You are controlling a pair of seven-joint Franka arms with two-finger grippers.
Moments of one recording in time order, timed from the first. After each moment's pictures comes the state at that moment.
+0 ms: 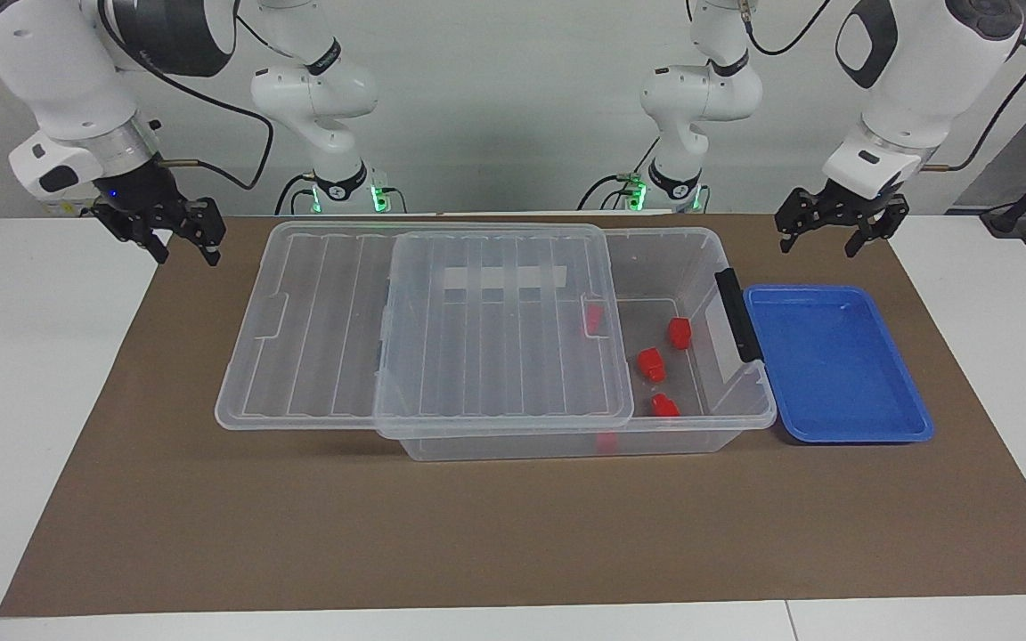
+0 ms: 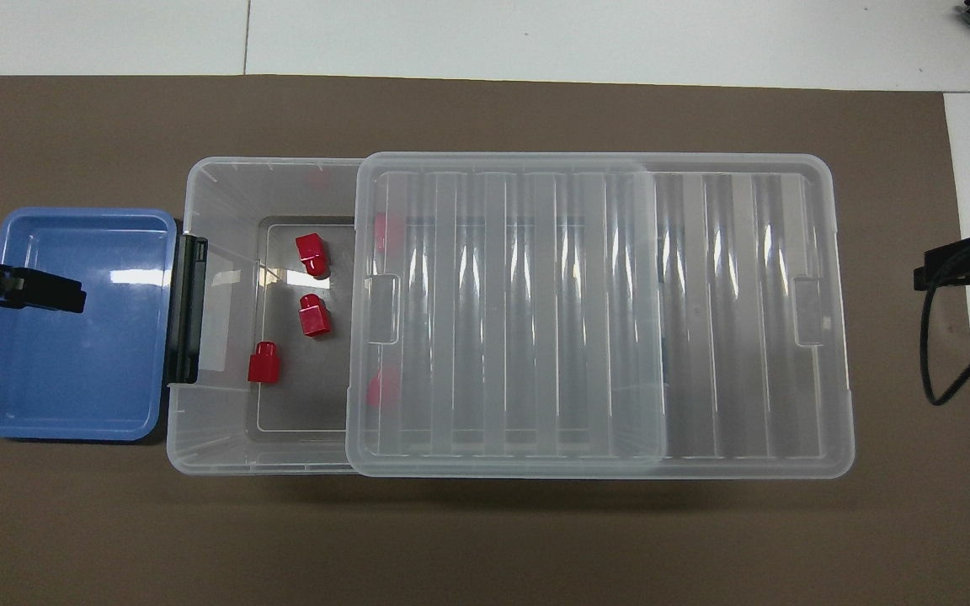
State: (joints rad) left arm -0.15 -0.04 0.07 -1.69 0.02 1.62 0.12; right arm 0.06 -0.03 -0.16 -1.70 -0.01 1.70 -0.04
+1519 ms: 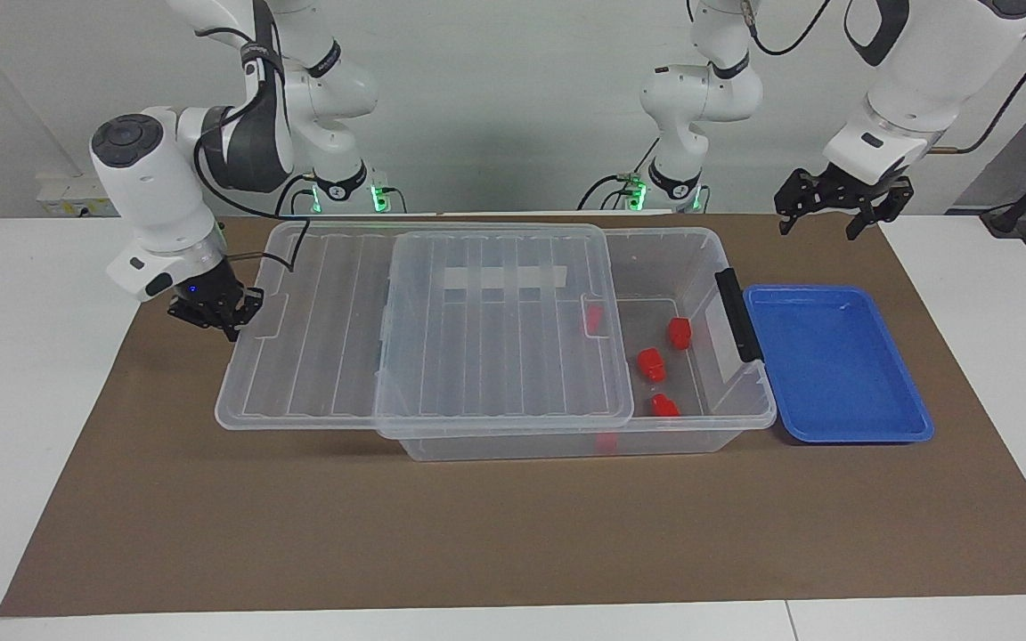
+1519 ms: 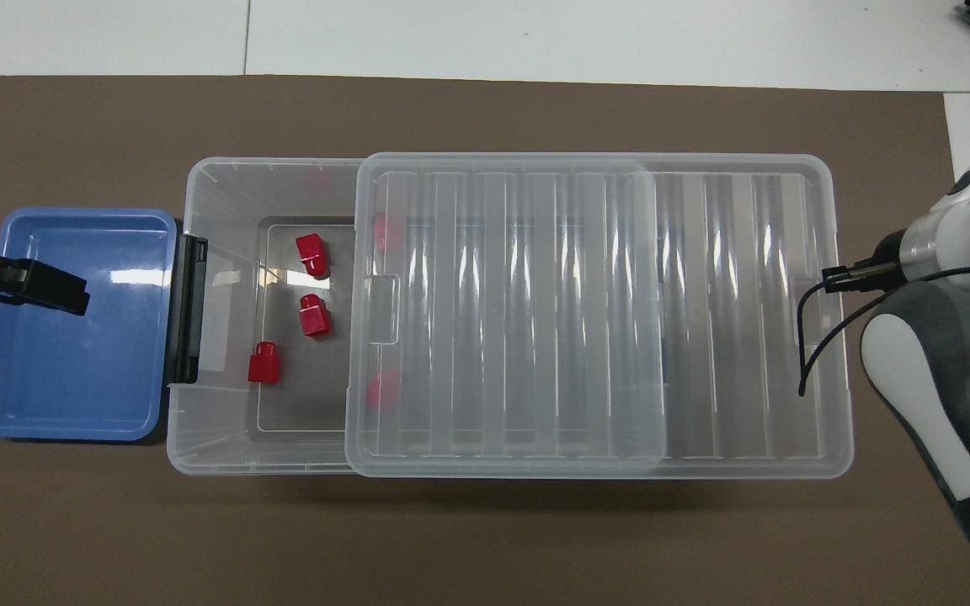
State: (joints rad) left arm -0.17 -0.02 0.09 -1.57 0.02 1.49 0.12; right arm 0.06 0.03 -0.10 -1.96 -0.06 2.04 -0.13
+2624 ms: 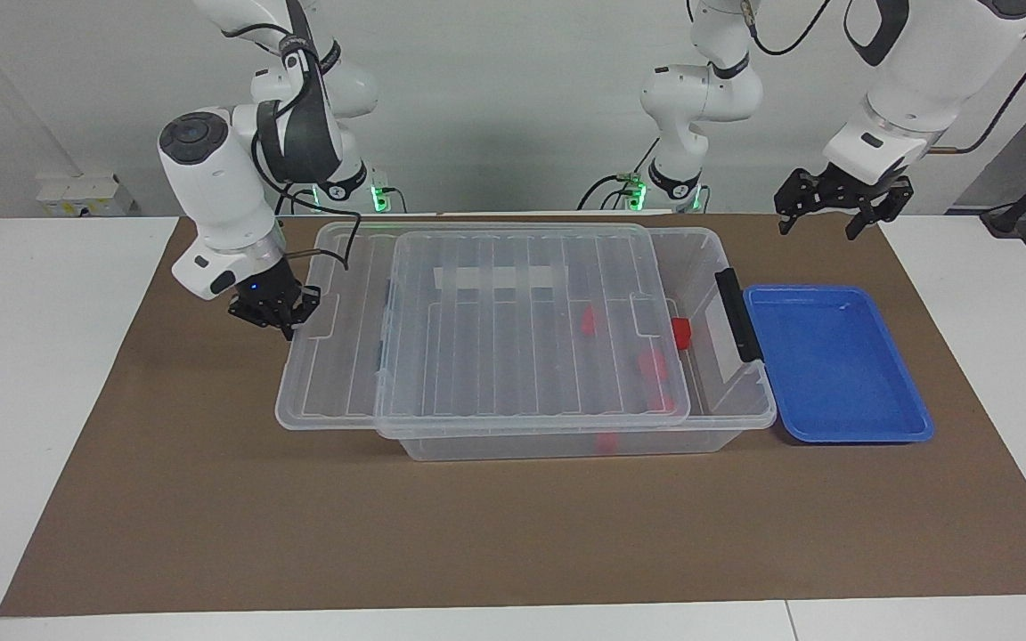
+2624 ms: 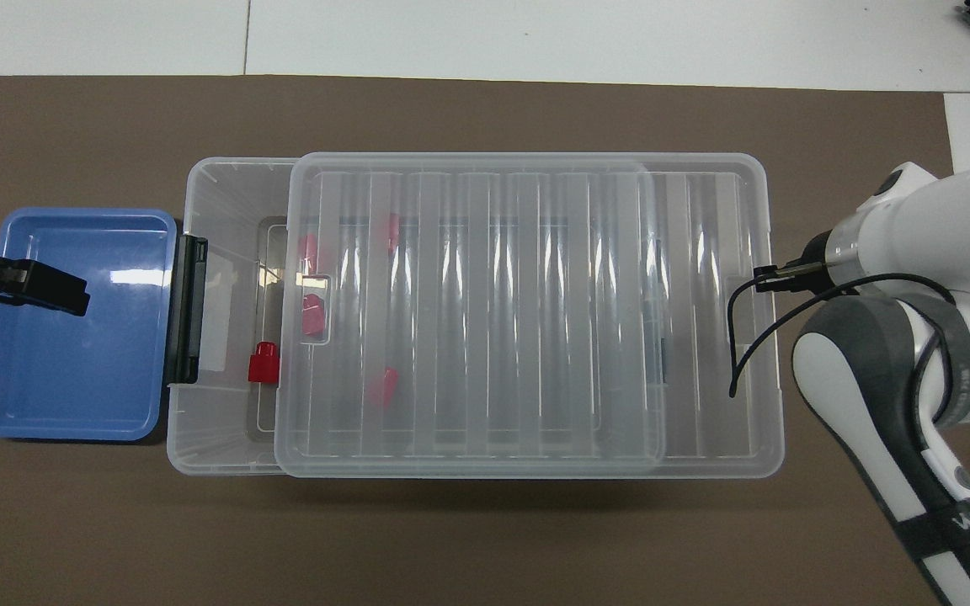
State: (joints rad) left arm -0.17 -0.02 0.09 -1.57 0.02 1.48 0.12; right arm 0.07 0.03 0.02 -1.96 0.00 2.05 0.00
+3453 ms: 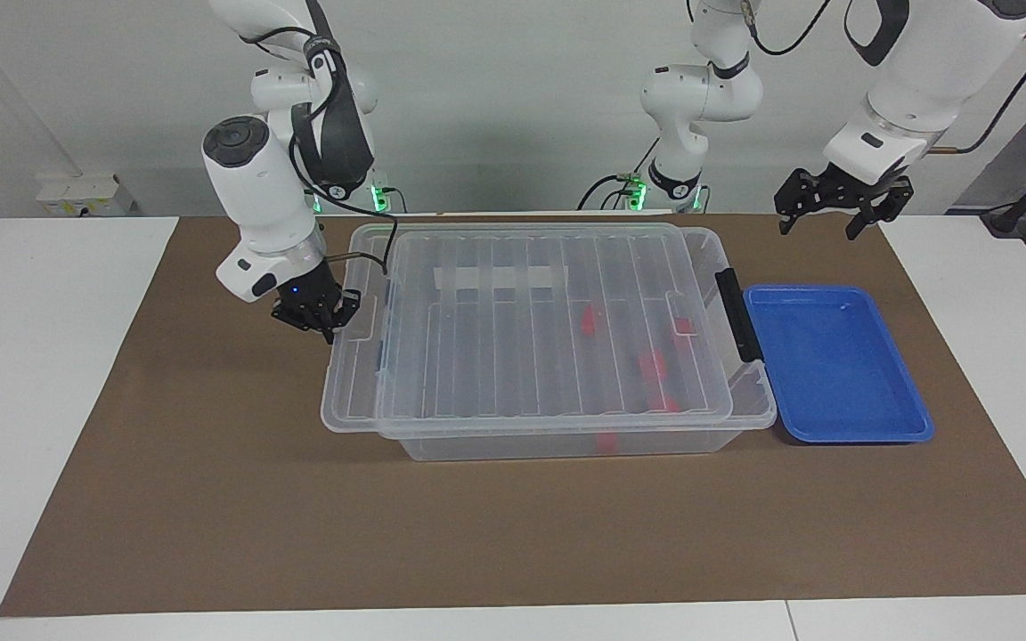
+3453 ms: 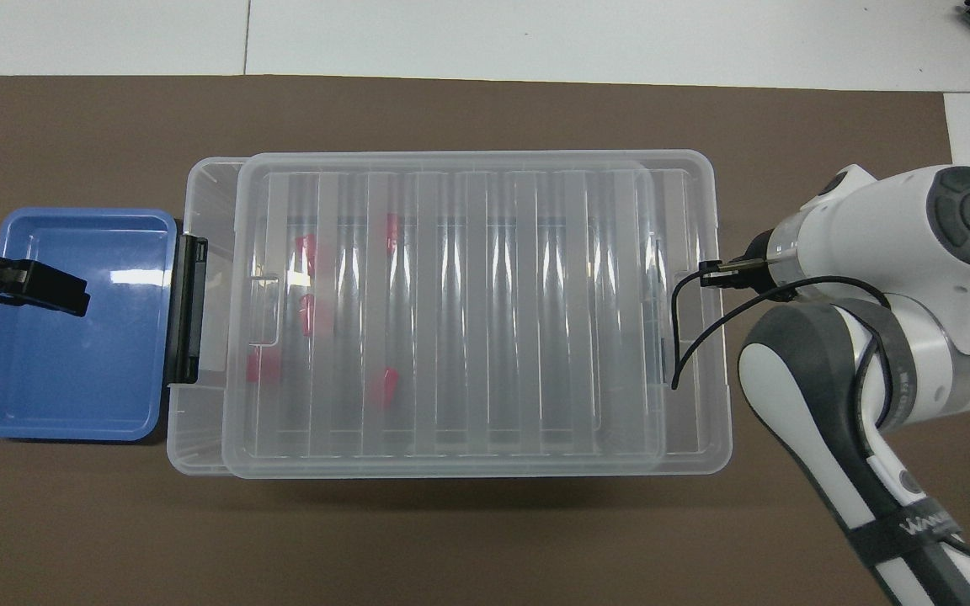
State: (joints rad) left arm -0.17 -0.02 0.09 -1.57 0.02 1.48 0.12; right arm 0.07 0.06 0.10 -1.95 0.04 2.10 0.10
